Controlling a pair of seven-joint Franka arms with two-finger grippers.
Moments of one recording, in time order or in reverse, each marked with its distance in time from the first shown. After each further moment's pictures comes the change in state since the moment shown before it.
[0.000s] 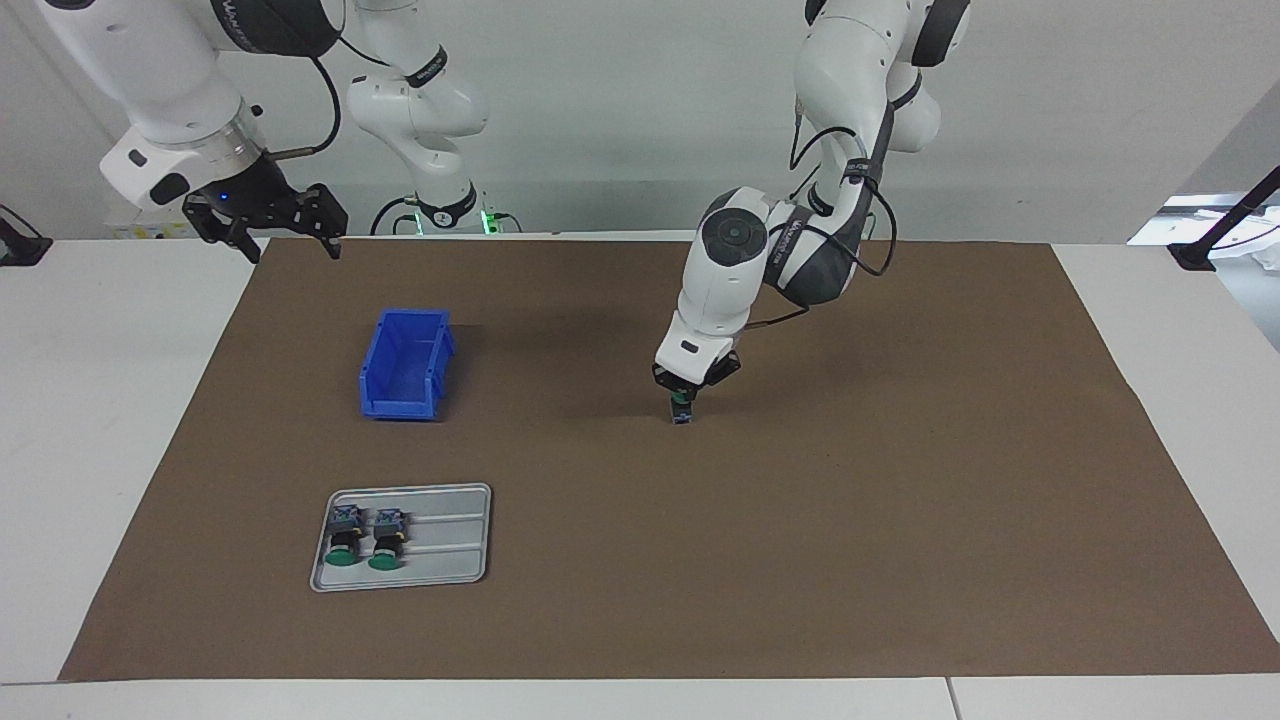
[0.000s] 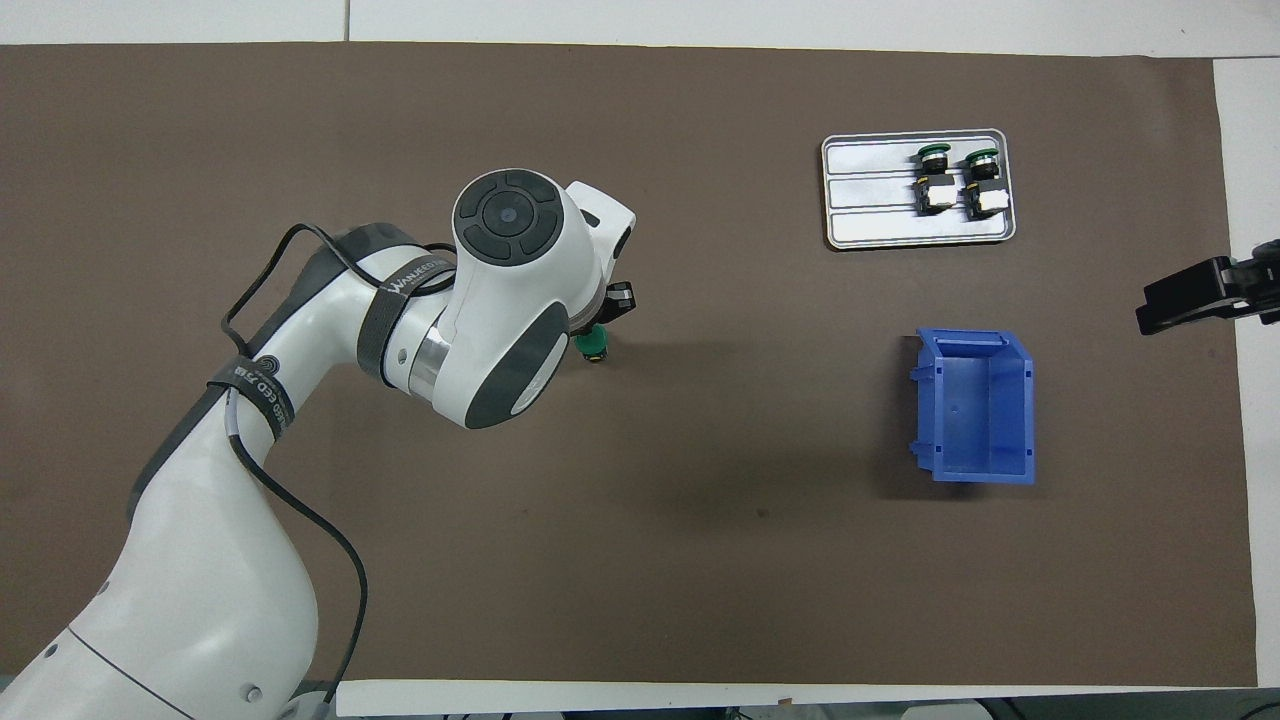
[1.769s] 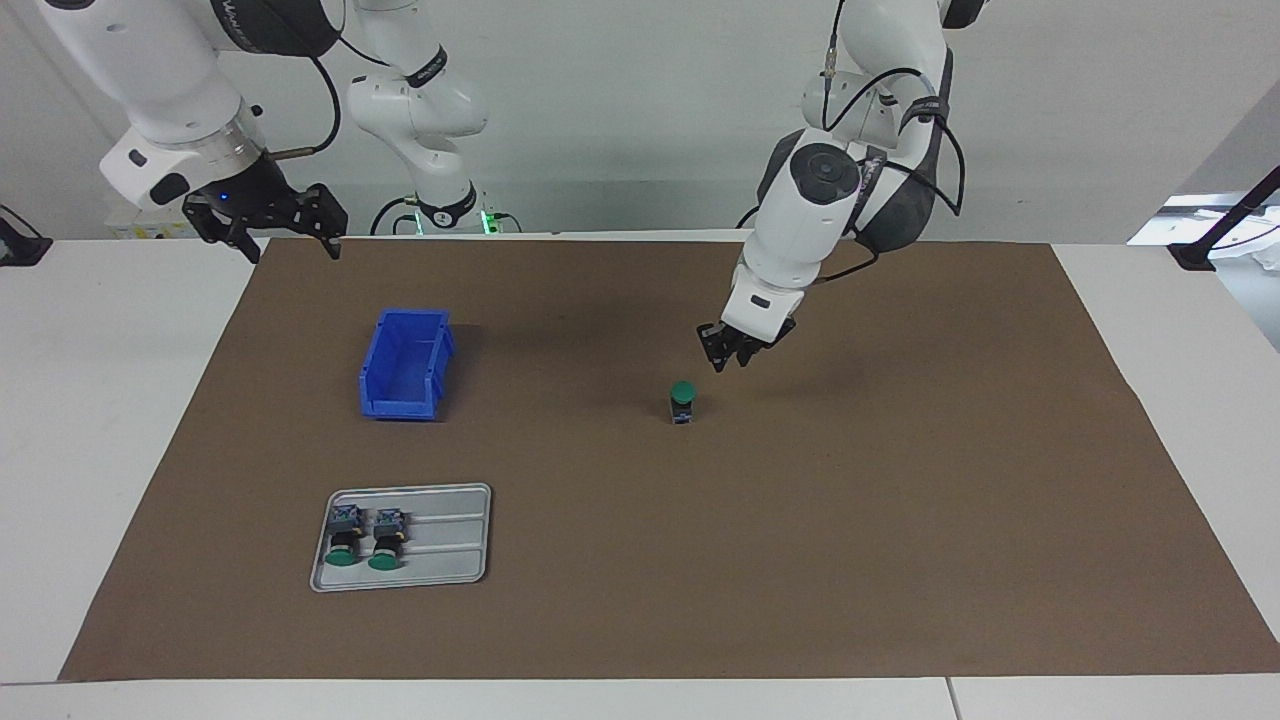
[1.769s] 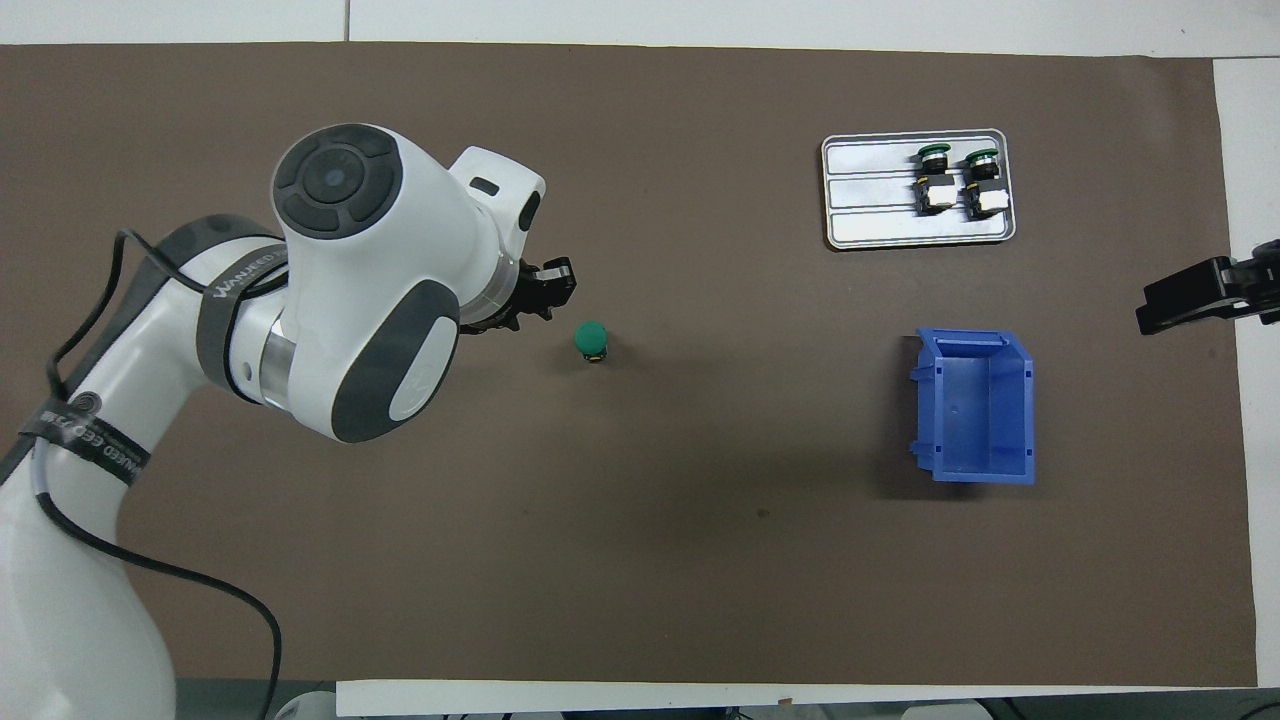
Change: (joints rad) left arm 0.062 -0.135 -0.001 0.008 -0.059 -0.124 0.026; right arm 0.000 0.000 0.000 0.000 0.000 0.000 0.000
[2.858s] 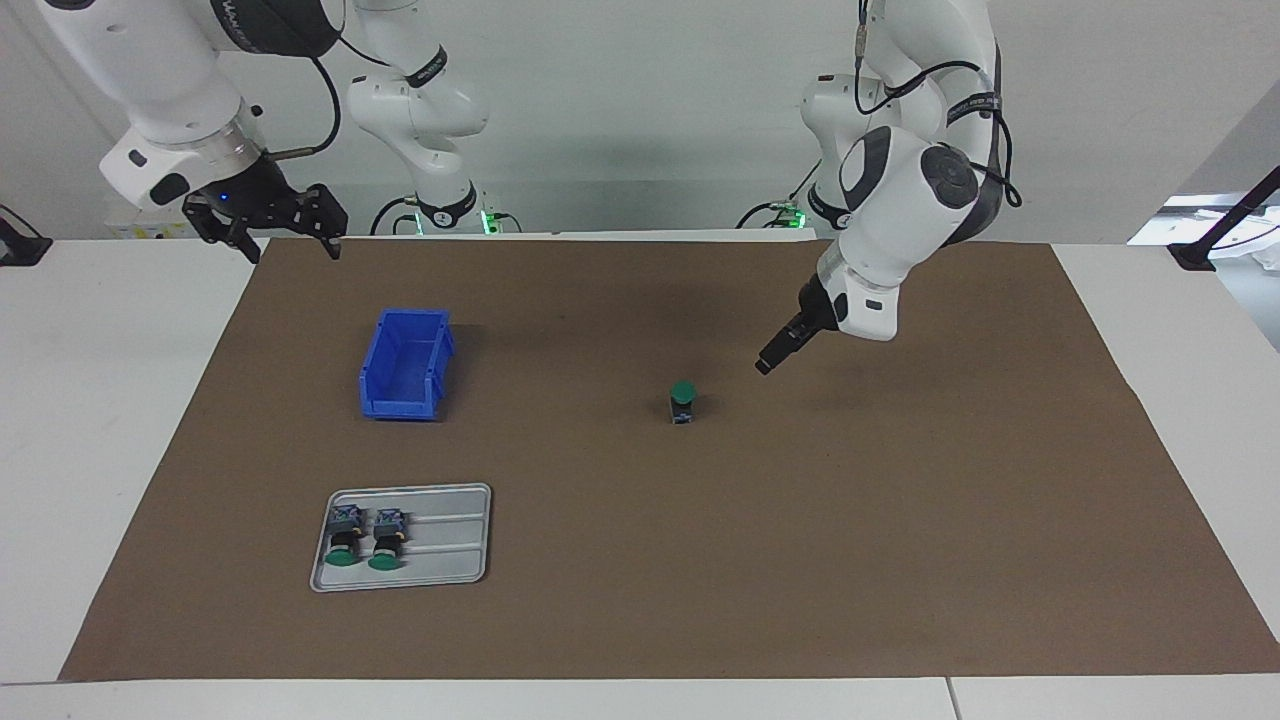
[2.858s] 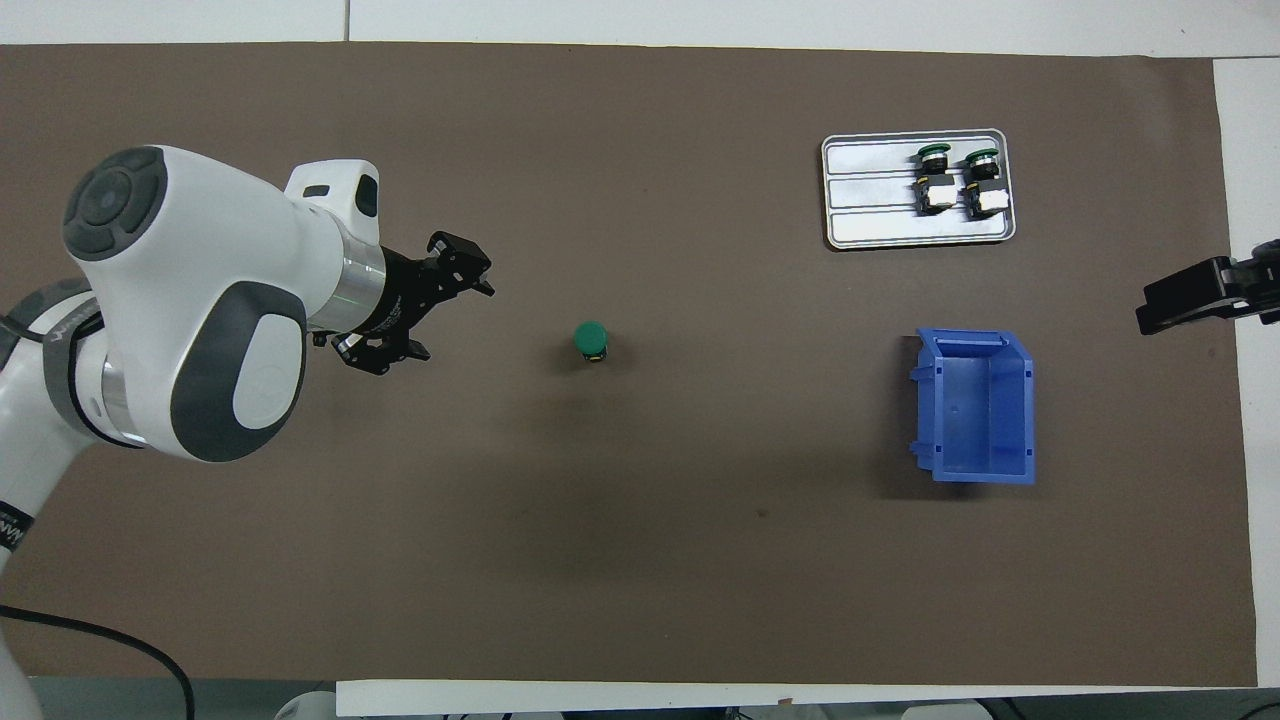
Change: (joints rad) left arm 0.168 -0.189 0.006 -0.258 -0.159 0.099 -0.139; right arm 0.000 0.000 0.000 0.000 0.000 0.000 0.000
